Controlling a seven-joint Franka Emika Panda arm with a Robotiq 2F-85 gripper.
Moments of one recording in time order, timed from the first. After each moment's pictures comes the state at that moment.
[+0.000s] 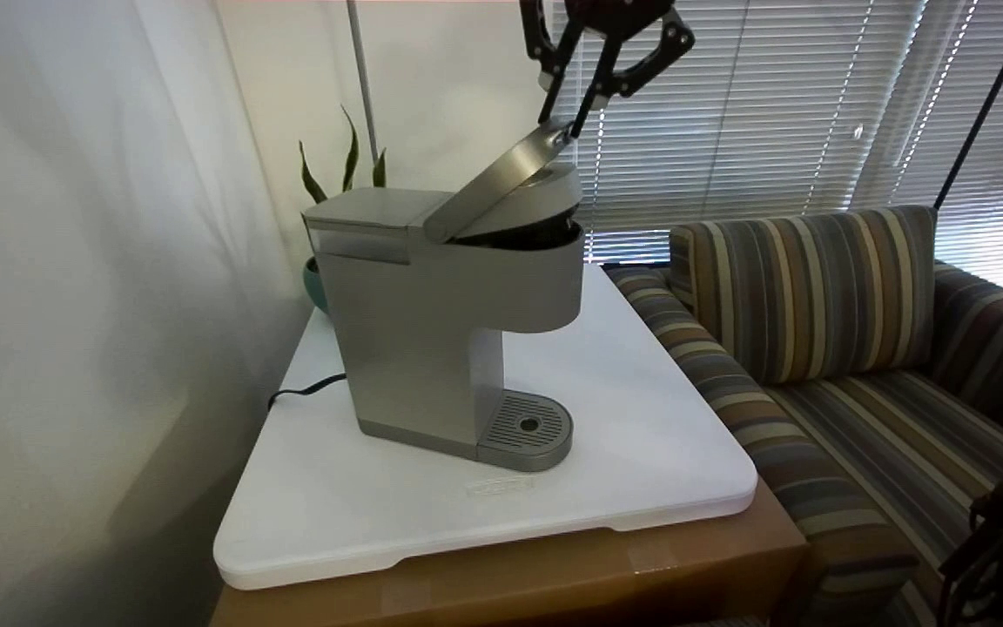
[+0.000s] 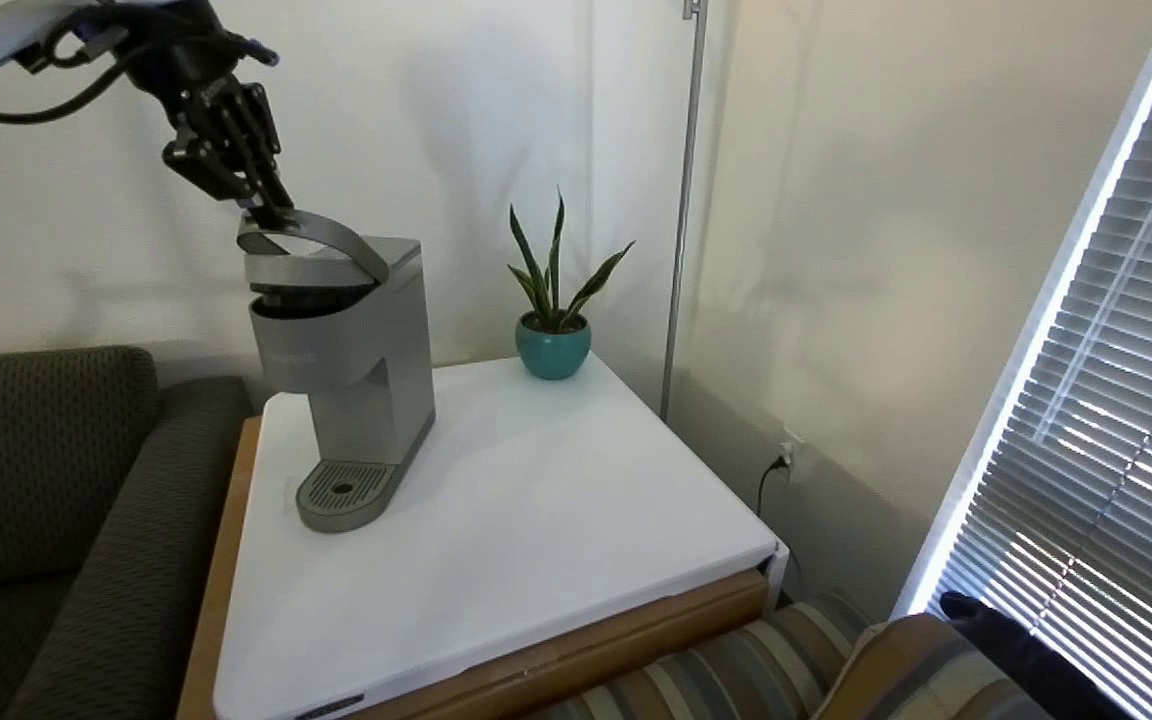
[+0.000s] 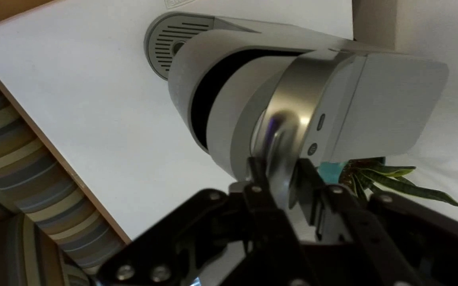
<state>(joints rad) 0.12 -0.04 0.15 -2.24 -0.05 2.62 1.23</state>
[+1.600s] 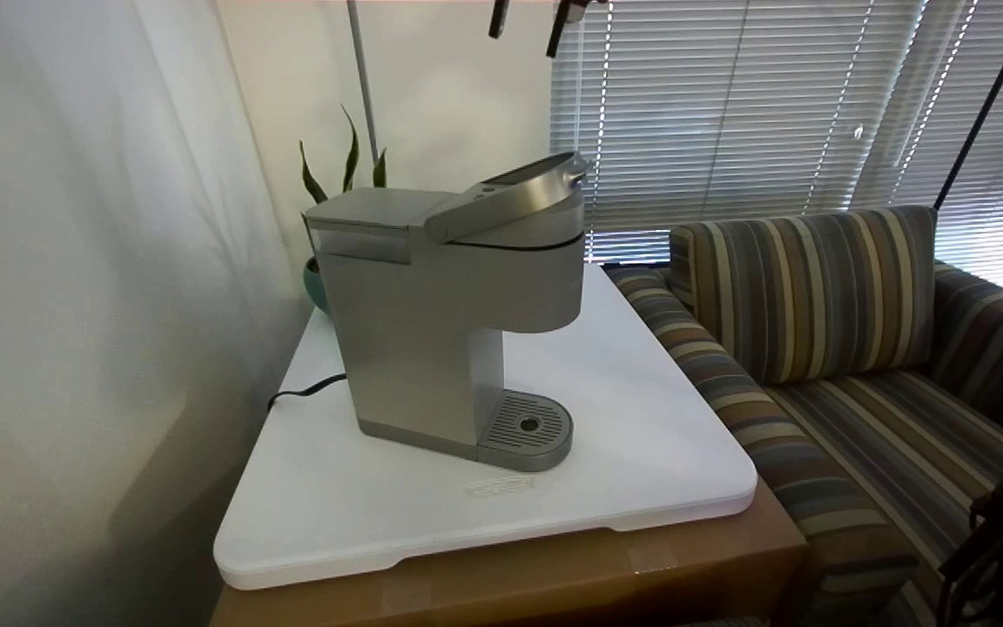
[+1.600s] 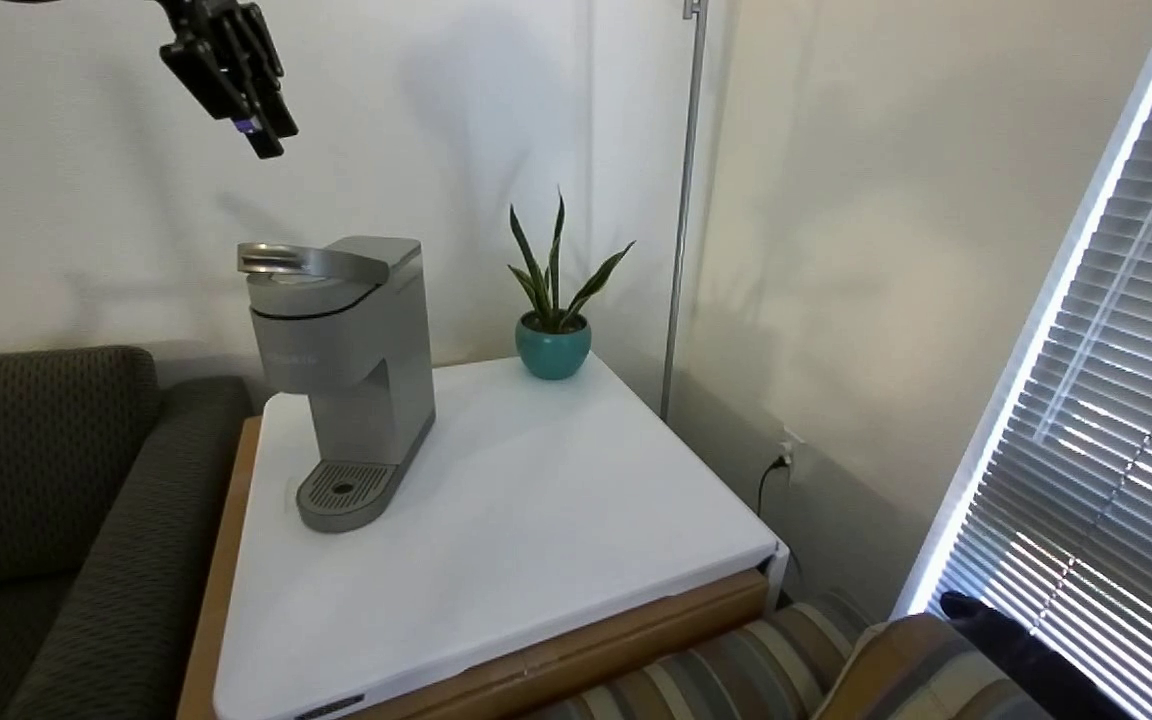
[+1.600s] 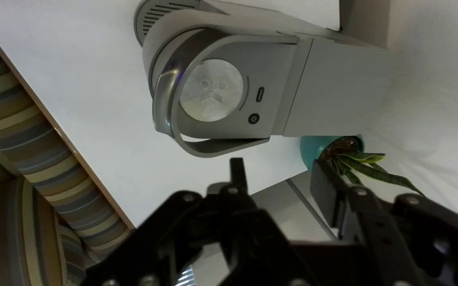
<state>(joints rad) 0.14 0.00 0.16 -2.02 -0.15 2.40 1.28</state>
